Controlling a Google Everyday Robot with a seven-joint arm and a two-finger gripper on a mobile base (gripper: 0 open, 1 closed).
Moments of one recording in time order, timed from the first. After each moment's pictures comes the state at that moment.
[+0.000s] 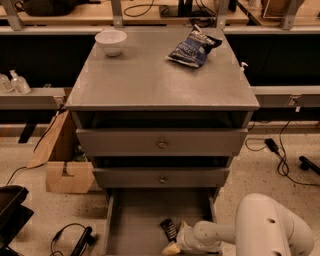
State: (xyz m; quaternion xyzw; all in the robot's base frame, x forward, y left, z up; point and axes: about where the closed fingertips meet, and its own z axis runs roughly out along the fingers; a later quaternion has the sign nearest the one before) arm 0.487 -0.073 0.094 -0.42 0.86 0.20 0.22
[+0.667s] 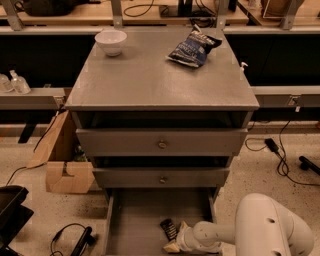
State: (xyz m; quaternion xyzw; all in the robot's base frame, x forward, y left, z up) arm 0.487 -0.072 0.093 -0.42 0.86 0.20 0.22
